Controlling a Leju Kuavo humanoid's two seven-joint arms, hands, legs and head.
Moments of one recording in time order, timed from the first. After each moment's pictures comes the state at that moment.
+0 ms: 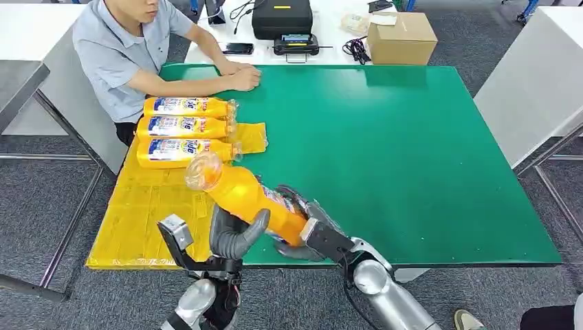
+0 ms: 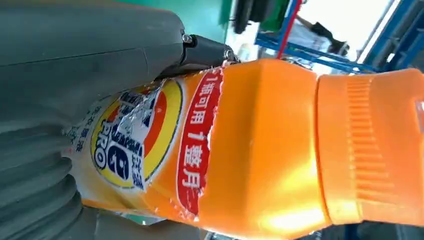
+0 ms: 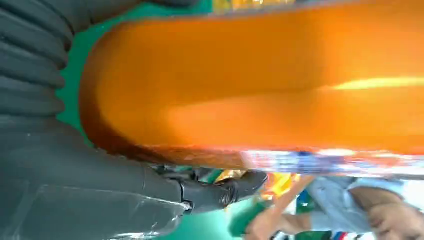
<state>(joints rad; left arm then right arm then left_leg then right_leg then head) -0.16 -0.21 -0.60 -1.31 0.43 0.32 -0.54 -0.24 -0.06 0.60 -1.27 0.13 0.13 -0.42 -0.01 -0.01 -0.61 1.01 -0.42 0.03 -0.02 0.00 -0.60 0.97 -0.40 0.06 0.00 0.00</state>
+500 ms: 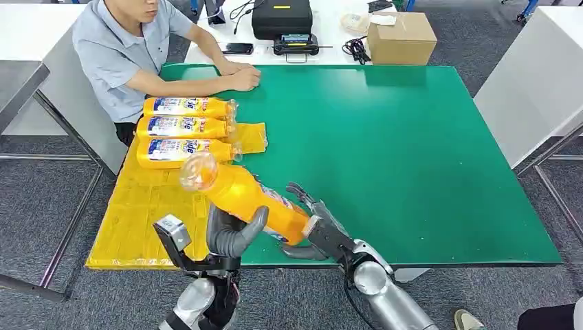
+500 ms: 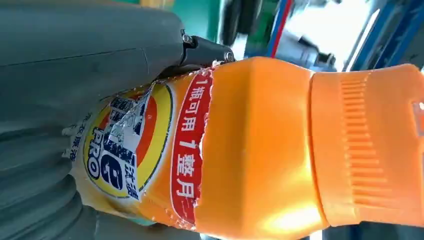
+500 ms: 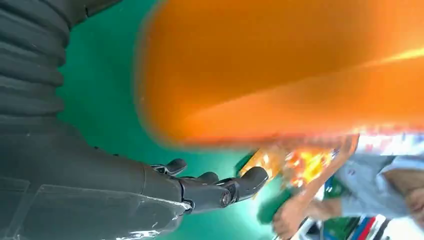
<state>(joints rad) -0.16 -0.21 -0.59 -1.33 0.43 0.33 -0.54 -0.24 -0.05 0.58 -1.23 0.14 0.11 -0.42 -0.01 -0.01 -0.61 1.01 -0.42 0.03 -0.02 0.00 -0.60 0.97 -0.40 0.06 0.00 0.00</state>
